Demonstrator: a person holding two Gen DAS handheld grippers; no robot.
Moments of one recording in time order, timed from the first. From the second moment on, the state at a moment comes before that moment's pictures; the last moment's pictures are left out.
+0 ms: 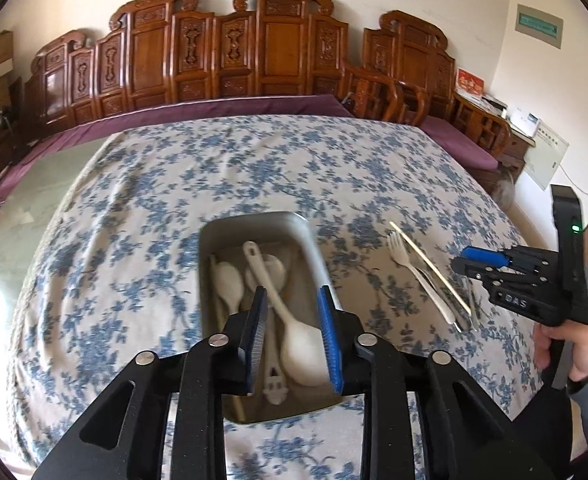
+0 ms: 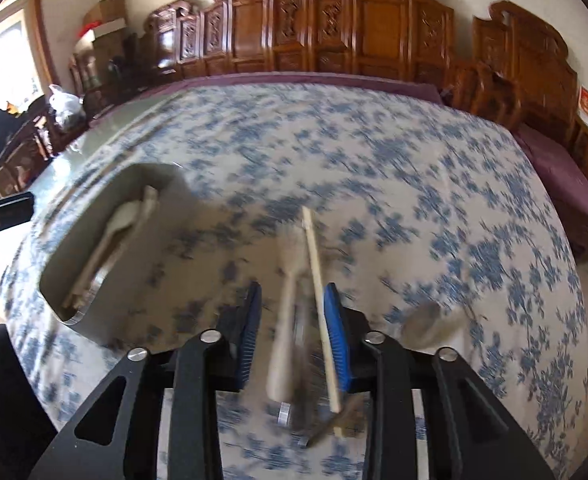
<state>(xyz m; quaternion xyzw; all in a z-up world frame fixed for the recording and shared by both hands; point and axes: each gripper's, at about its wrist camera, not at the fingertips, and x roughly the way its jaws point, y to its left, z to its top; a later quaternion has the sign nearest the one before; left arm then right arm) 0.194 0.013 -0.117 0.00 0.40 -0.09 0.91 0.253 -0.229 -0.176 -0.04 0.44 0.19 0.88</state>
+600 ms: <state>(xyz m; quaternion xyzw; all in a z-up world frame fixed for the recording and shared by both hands) 0.185 -0.040 -0.137 0.02 0.42 -0.13 0.90 0.249 -0.271 -0.216 -0.03 0.46 0.13 0.88</state>
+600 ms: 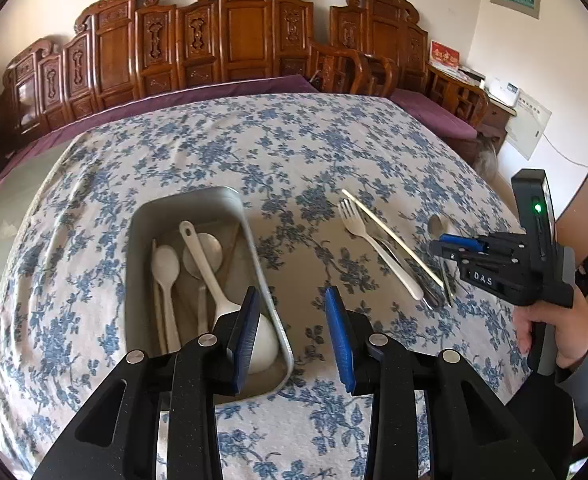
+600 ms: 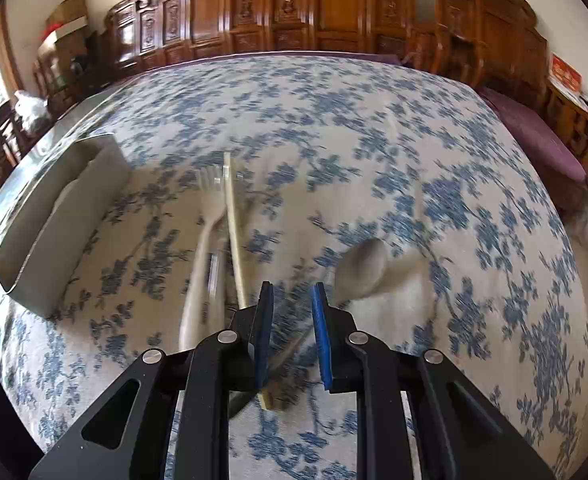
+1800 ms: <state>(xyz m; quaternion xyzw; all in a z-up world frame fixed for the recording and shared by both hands) 0.201 -0.079 -0.152 0.04 0.44 -0.15 0.89 0.268 -0.294 -0.211 0.01 0.45 0.09 0.89</state>
